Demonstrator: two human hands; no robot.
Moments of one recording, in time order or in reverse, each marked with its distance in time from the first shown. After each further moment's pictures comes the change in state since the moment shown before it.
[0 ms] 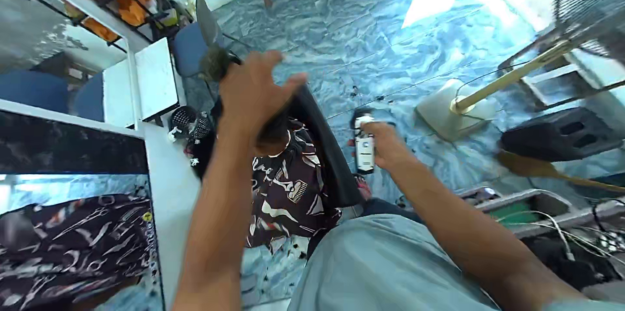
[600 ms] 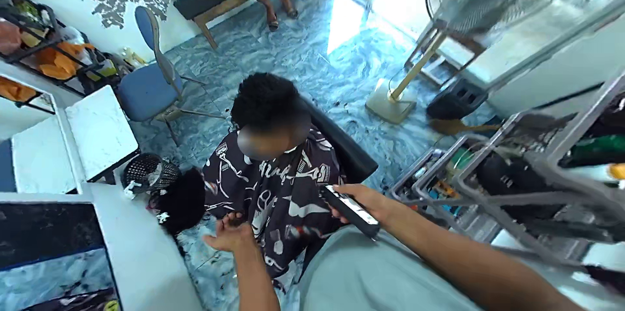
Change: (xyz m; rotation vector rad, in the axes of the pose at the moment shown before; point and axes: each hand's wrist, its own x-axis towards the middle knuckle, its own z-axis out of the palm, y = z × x) left_hand -0.225 -0.250 0.253 -2.088 0.842 -0.971; right_hand -0.153 0.164 0.112 0.123 -0.295 0.334
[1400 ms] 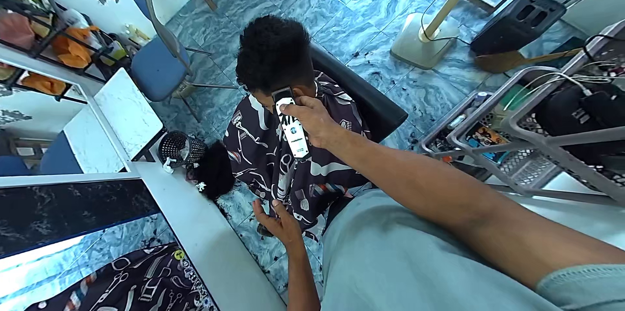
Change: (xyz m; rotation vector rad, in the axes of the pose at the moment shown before) left_hand -0.076 0.016 -0.083 0.987 -0.401 0.632; right_hand 0.122 -0.045 0.134 -0.126 0.275 -0.610
